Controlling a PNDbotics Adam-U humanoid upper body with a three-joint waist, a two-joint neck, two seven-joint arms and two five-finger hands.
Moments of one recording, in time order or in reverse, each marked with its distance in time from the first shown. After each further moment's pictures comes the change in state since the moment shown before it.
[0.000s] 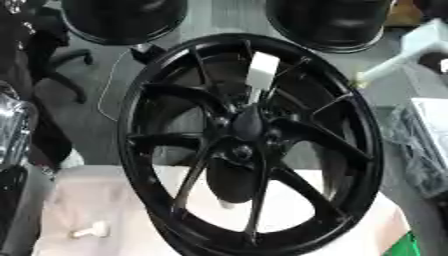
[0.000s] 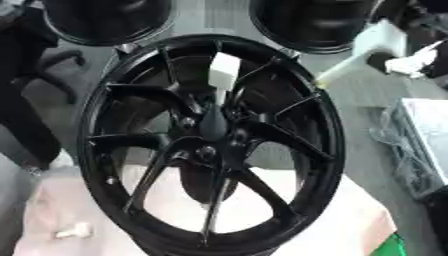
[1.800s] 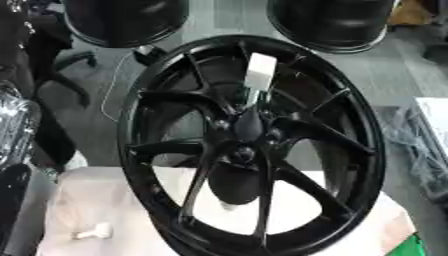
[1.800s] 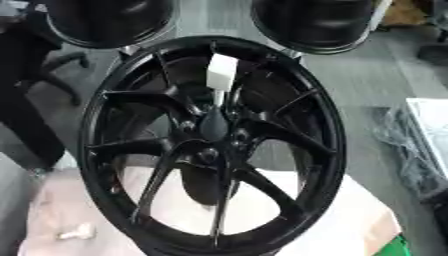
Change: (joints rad) left arm 0.001 -0.001 0.011 -0.006 -0.001 -0.001 0.010; right arm -0.083 0.242 -0.095 0.087 -0.171 -0.012 -0.349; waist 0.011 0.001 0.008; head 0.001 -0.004
